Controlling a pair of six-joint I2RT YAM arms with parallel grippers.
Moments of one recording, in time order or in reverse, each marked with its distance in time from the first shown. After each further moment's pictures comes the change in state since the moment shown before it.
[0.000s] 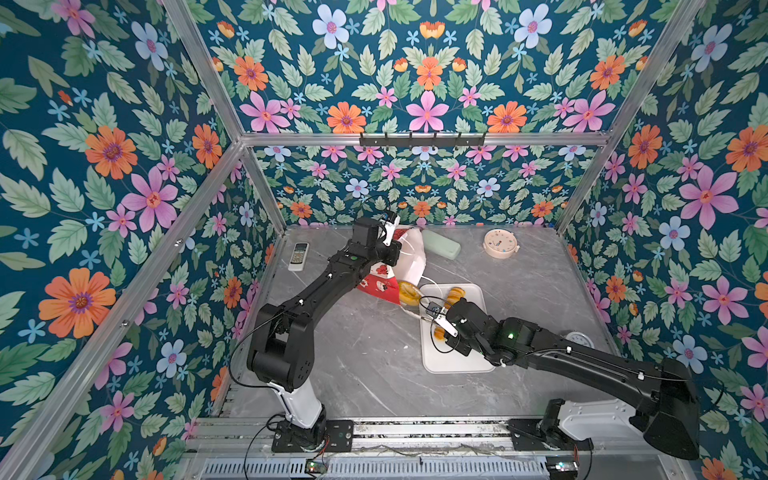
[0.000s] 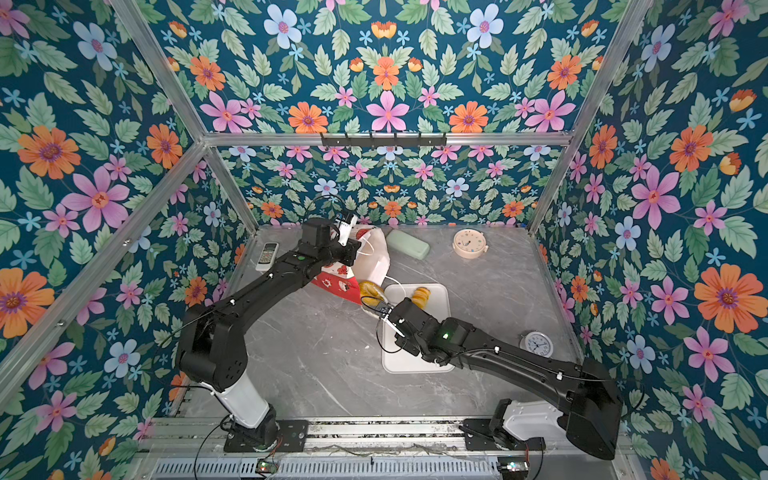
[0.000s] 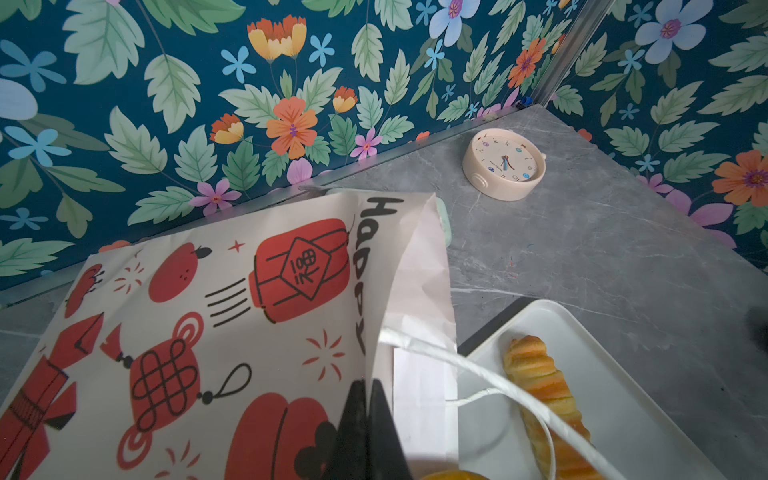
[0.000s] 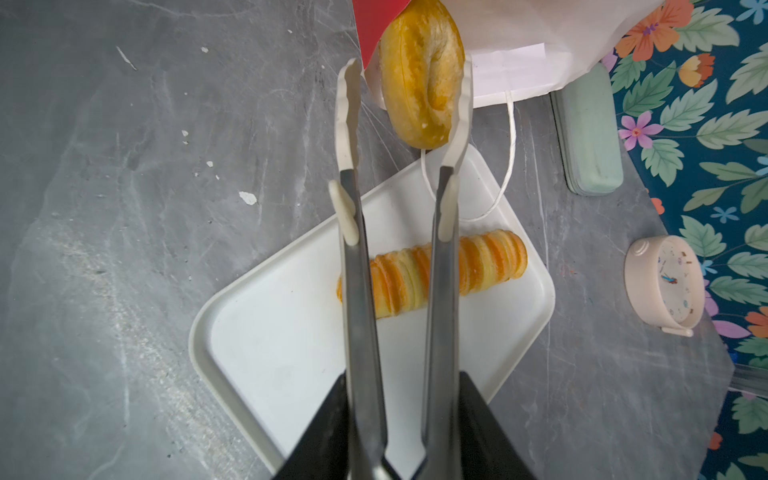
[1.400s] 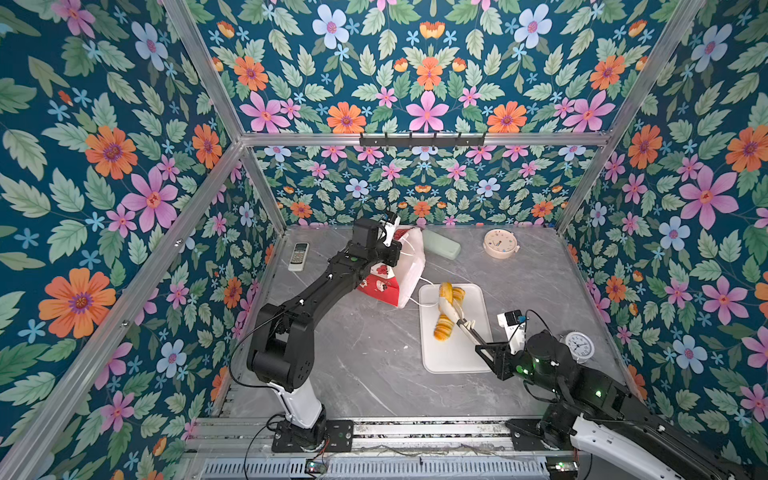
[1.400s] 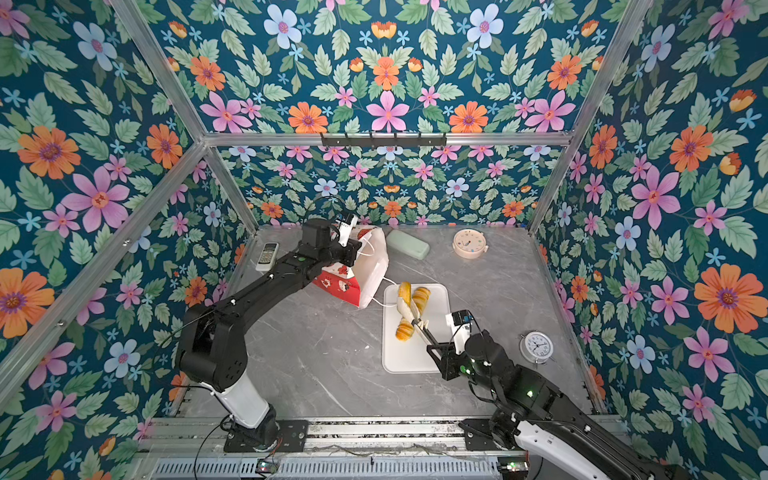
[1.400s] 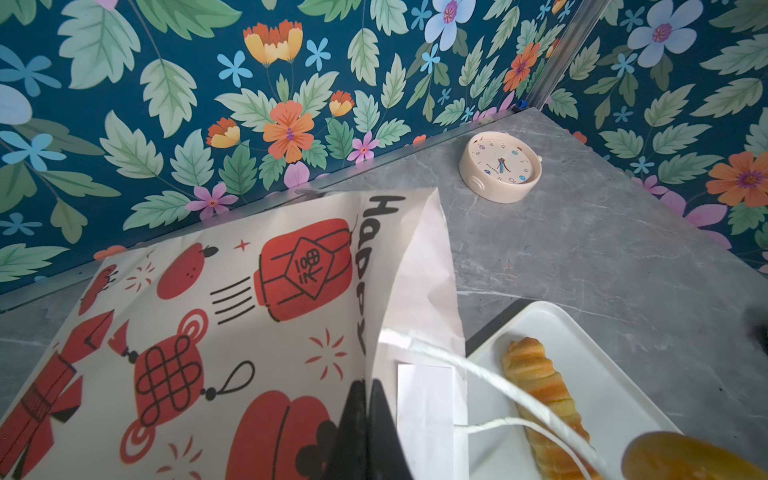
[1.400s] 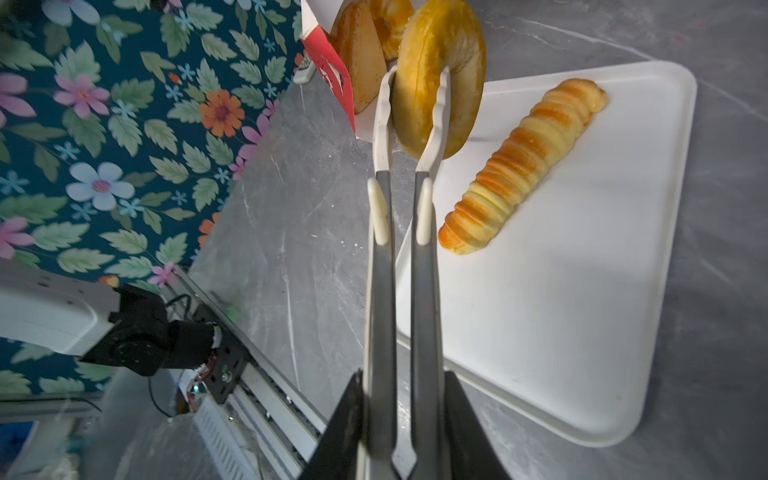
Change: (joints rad) left arm 0.000 0.000 -0.019 0.032 0.013 0.001; right arm -0.137 -0.848 -0.487 0.045 -0.353 0.917
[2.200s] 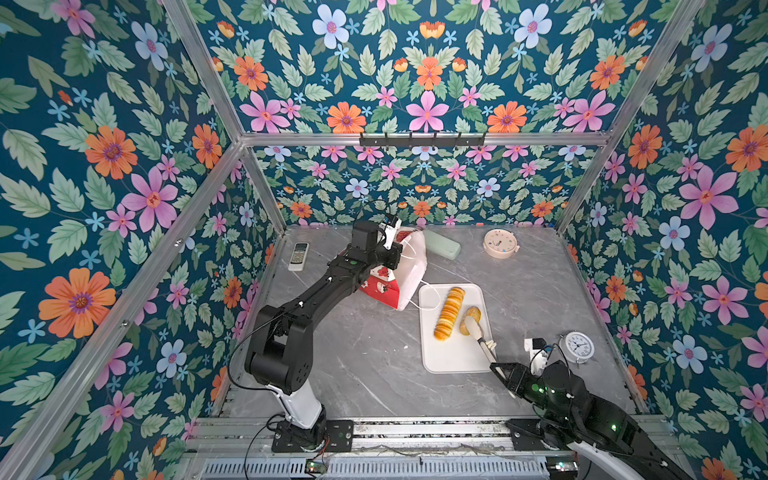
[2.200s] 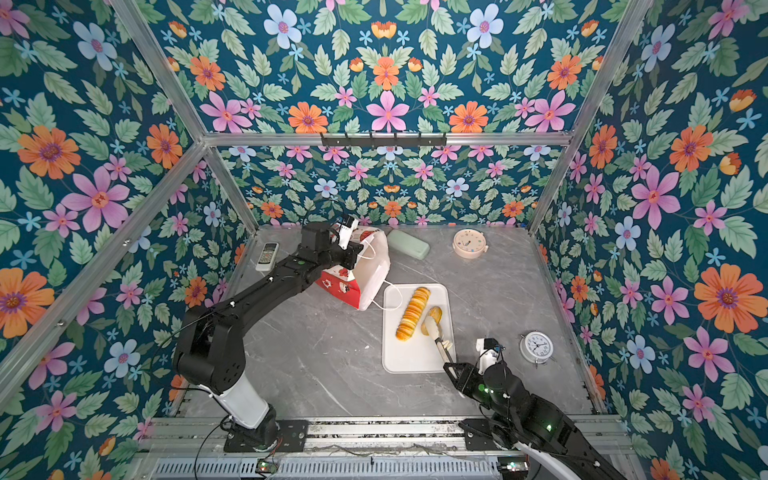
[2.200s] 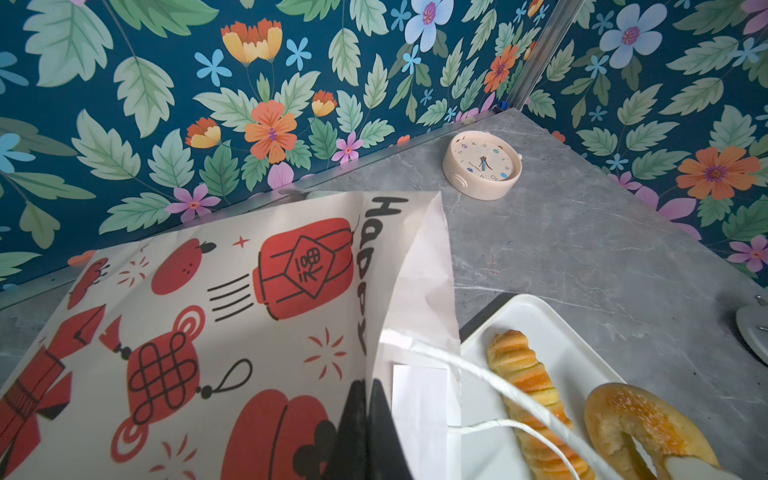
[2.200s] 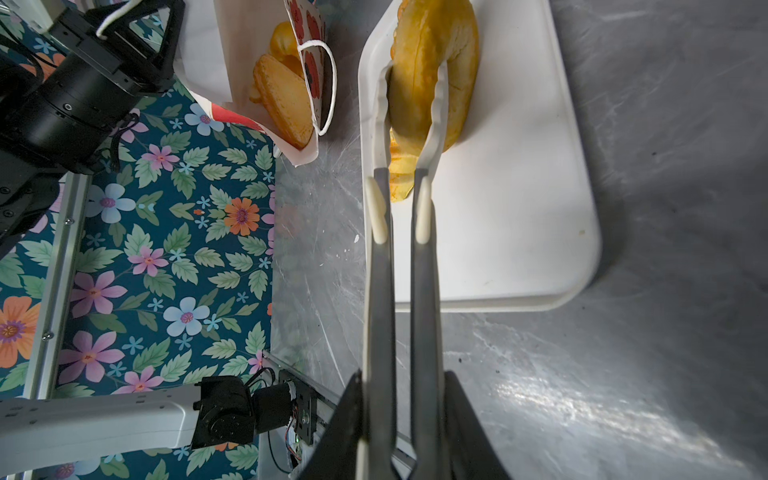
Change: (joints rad) left arm 0.000 -0.019 -0.043 0.037 0.037 0.000; right arm 0.001 -0.432 -0.217 -0.243 0.027 0.509
